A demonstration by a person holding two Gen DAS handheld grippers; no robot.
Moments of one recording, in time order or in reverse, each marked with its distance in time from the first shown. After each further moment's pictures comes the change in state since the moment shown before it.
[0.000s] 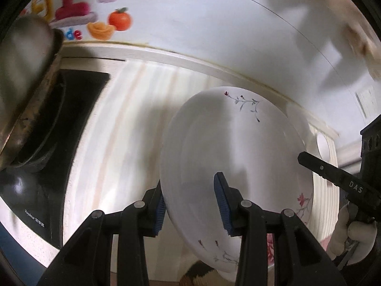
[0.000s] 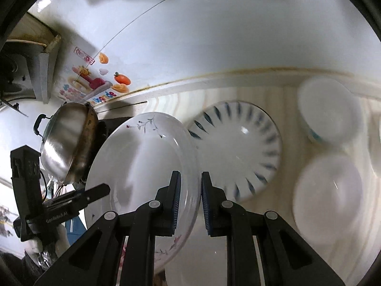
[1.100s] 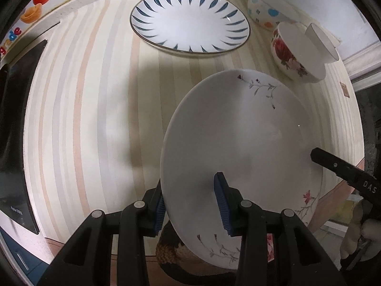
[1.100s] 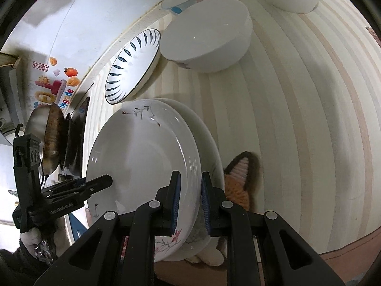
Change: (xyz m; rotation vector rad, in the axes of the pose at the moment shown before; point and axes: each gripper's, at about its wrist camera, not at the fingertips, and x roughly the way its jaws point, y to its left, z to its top) left arm 0.096 -0.075 -0.092 0.263 0.315 0.070; right arm -0.018 -0.120 -0.162 0.304 0.078 -0.077
